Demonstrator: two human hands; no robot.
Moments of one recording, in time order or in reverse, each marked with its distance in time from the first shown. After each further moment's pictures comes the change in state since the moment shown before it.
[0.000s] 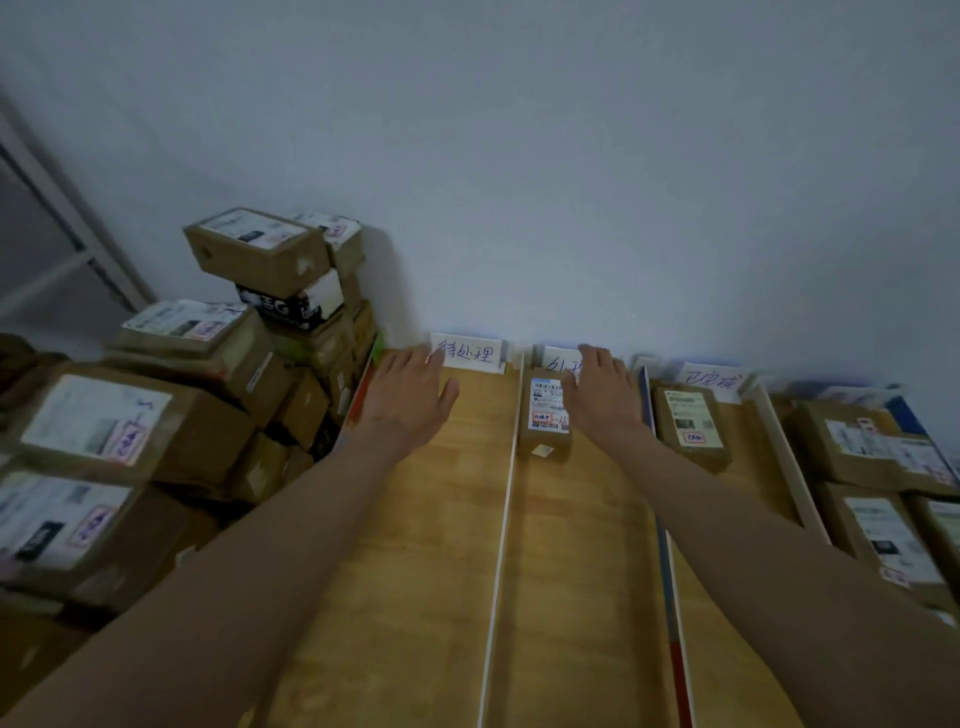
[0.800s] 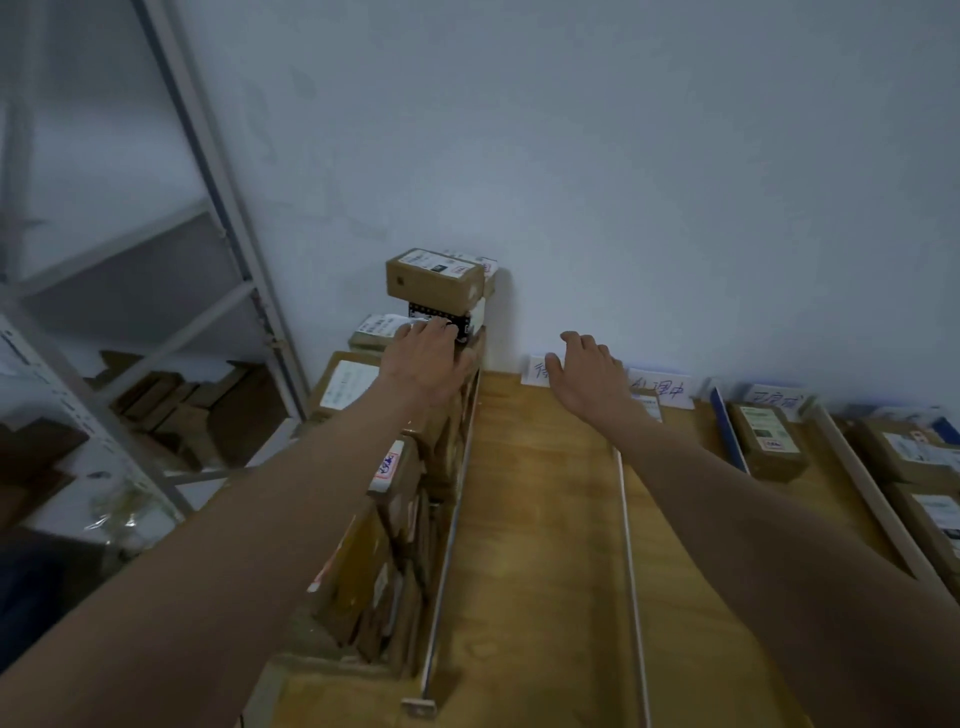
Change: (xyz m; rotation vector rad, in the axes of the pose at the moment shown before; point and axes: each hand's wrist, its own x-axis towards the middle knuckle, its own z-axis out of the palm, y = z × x) left_hand -0.121 -0.205 -0.117 0.008 0.128 0.000; right_hand -0.110 -0.269 -0.026 0.000 0.037 -0.115
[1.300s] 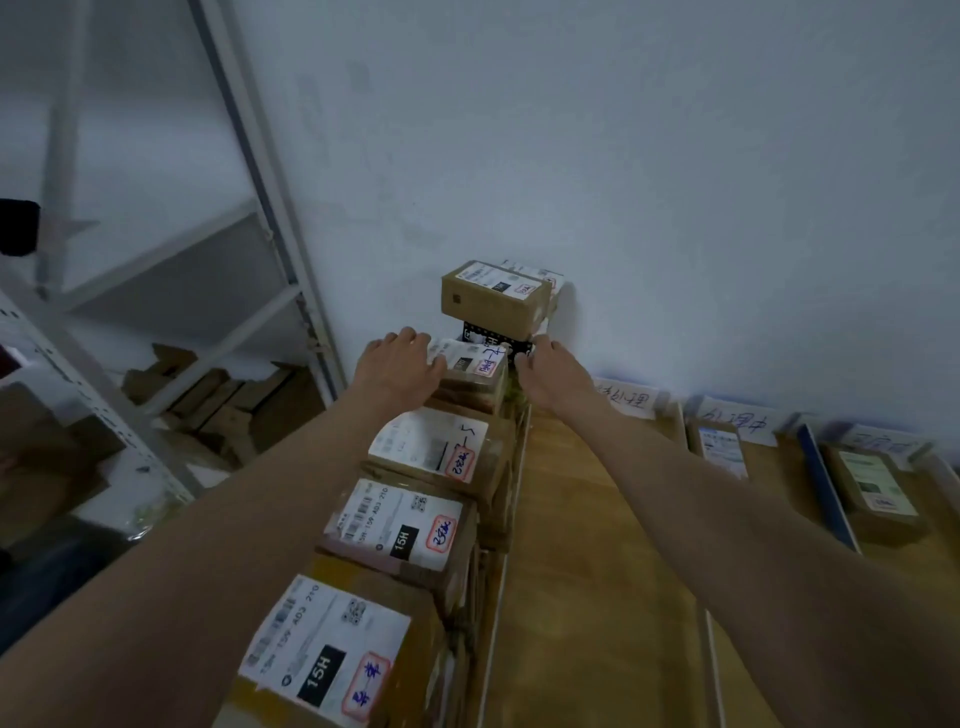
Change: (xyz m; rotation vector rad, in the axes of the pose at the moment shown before) left_hand 0.057 -0.126 0.024 0.025 -0.103 -0.175; right_hand 0.108 -0.107 0.066 0.224 -0.218 -0.022
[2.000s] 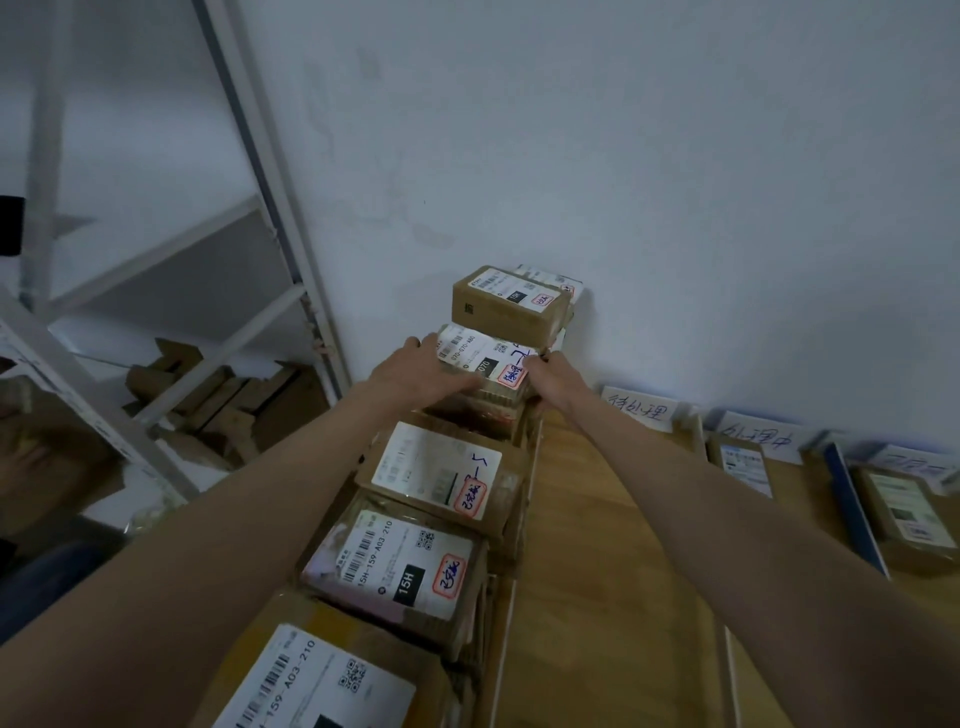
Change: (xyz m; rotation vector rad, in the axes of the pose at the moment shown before) left_hand 0.043 -0.010 0.007 -0.387 -0.214 -0.134; right_hand 0.049 -0.007 0.014 0.619 -0.164 0.231
